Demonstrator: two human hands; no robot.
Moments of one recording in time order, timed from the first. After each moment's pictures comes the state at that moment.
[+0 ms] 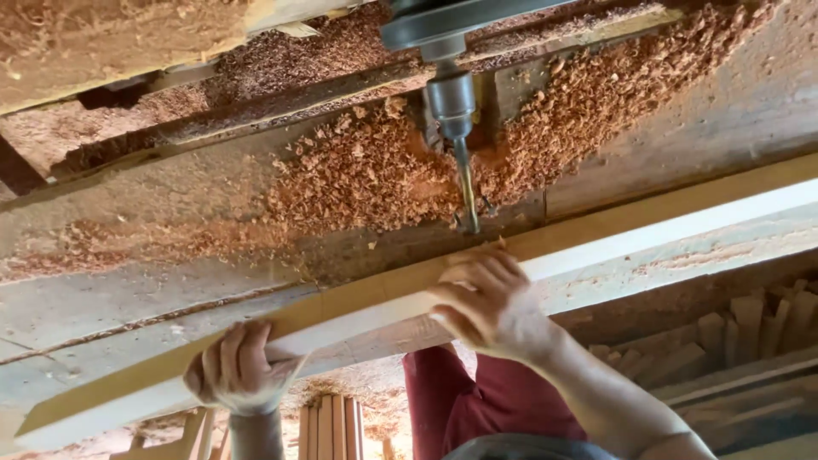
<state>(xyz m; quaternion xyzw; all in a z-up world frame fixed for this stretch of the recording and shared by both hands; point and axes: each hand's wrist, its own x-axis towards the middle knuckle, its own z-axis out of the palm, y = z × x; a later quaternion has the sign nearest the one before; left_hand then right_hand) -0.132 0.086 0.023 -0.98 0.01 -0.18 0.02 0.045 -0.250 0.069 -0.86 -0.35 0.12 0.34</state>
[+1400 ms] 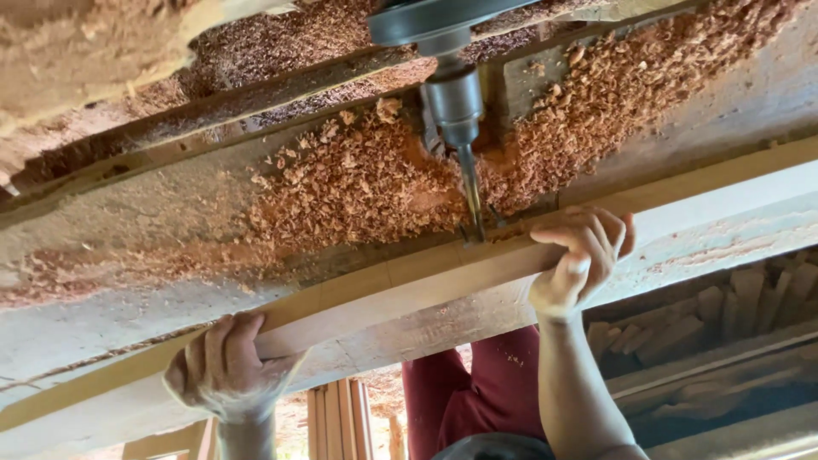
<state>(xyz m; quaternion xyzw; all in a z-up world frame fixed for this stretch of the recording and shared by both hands) -0.066 0.074 0.042 -1.00 -0.03 -0.07 -0.01 0.065 -0.281 0.013 -0.94 0.01 -0.13 0.32</state>
